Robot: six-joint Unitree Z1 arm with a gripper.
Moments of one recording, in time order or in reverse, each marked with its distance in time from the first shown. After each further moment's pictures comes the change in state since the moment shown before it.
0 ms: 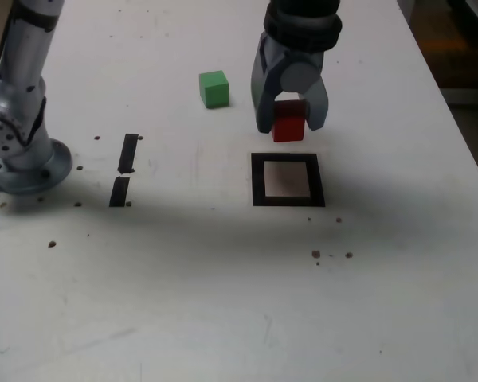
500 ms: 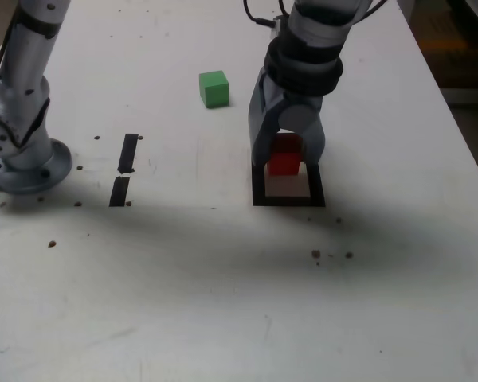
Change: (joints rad) arm -0.107 0.038 0.065 -0.051 0.020 -0.085
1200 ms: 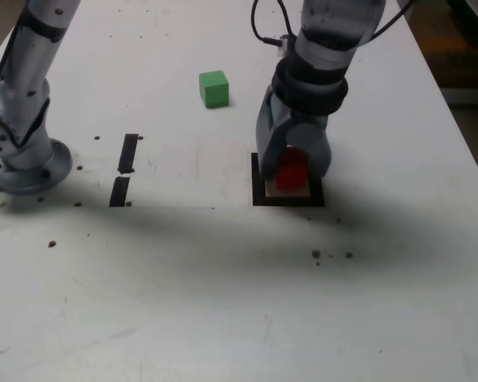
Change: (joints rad) arm 0.001 0.041 0.021 -0.067 0.012 0.001
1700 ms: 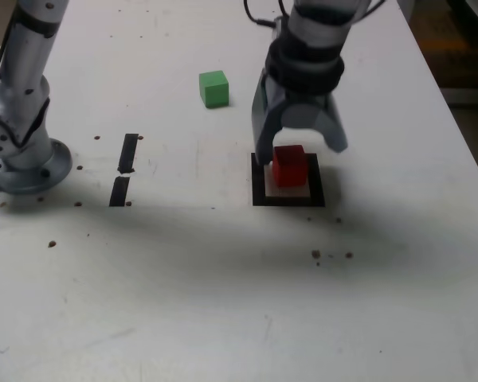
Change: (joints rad) arm 0.021 -0.065 -0.036 0.066 -0.003 0.028
